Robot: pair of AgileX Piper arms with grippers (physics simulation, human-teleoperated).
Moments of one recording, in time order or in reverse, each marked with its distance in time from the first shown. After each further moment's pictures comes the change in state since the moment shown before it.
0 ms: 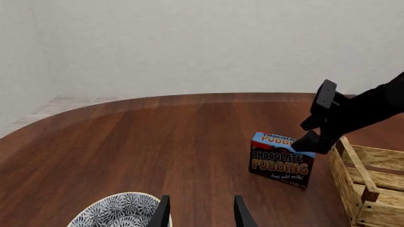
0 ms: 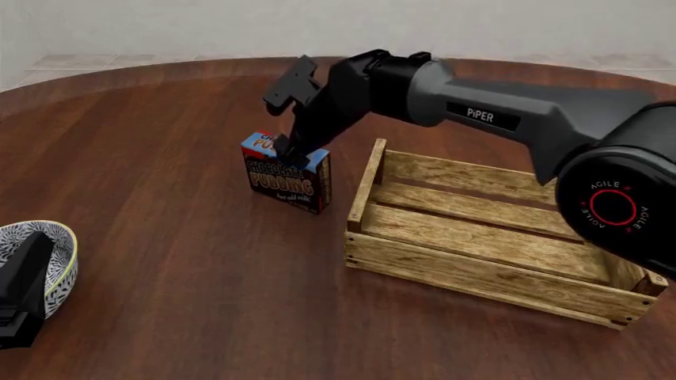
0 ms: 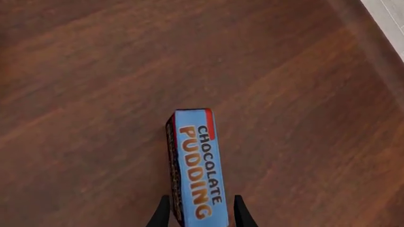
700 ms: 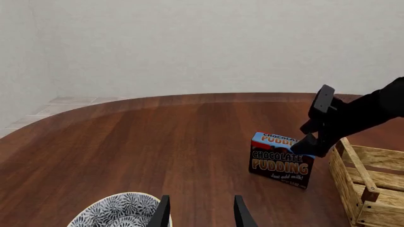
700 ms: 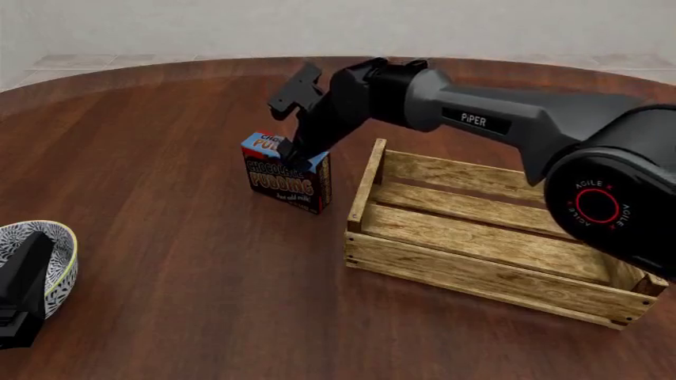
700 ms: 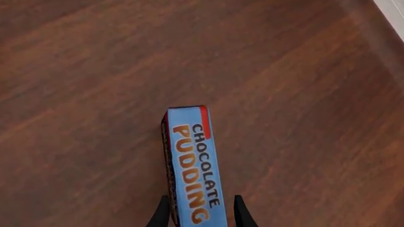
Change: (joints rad) left arm 0.000 0.000 0.000 0.000 0.000; right arm -0.013 0.029 -0.002 -0.016 0.020
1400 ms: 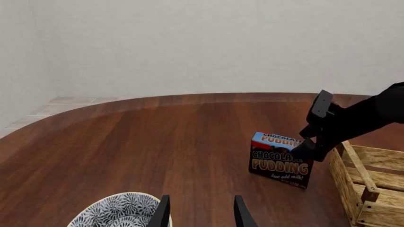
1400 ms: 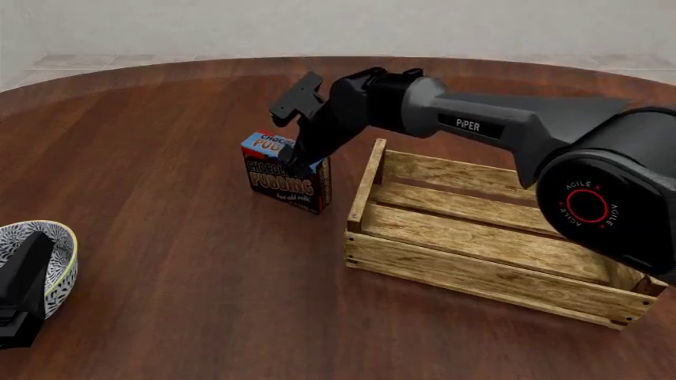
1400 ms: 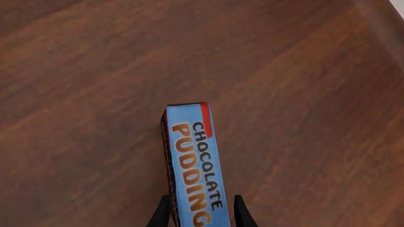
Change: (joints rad) left arm 0.000 0.000 0.000 0.000 0.000; right arm -0.003 0.019 0.012 -0.017 0.015
